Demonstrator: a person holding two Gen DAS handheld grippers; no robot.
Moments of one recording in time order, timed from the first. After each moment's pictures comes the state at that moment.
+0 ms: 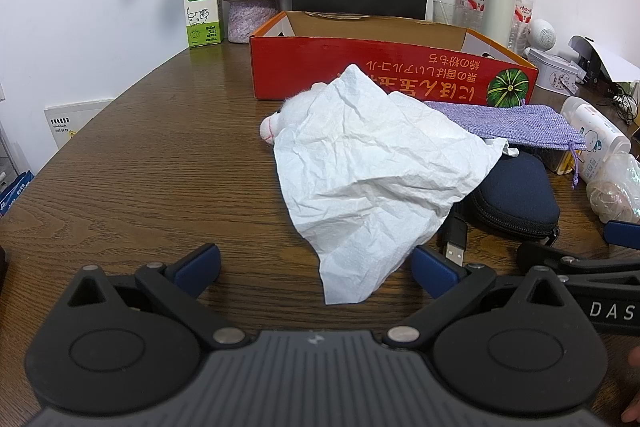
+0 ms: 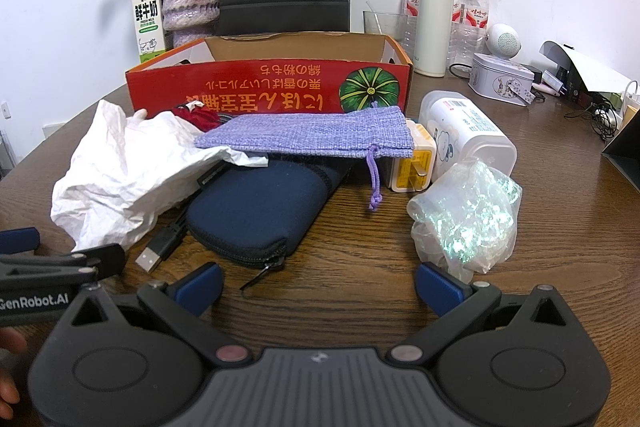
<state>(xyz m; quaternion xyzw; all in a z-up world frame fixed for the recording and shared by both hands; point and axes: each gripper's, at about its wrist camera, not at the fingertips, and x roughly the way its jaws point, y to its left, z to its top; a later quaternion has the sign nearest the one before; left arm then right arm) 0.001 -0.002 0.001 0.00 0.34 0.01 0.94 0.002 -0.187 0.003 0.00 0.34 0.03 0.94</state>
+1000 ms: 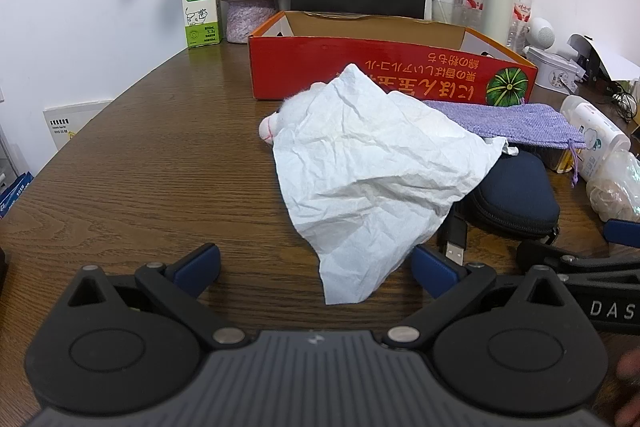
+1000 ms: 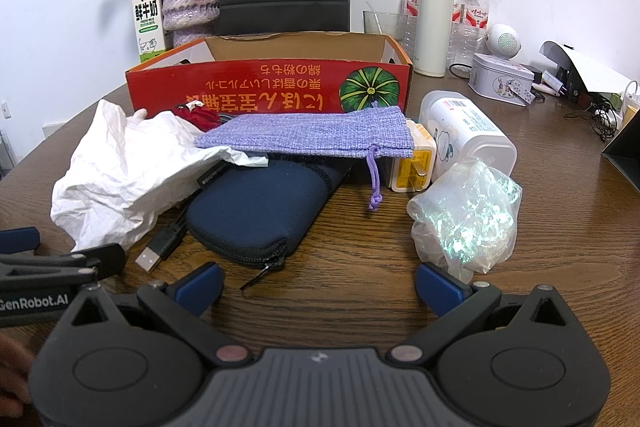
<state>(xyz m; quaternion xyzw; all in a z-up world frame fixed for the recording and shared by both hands) -0.001 -0.002 0.001 0.00 0.34 0.01 0.94 0.003 -0.187 0.003 0.00 0.34 0.03 0.94</state>
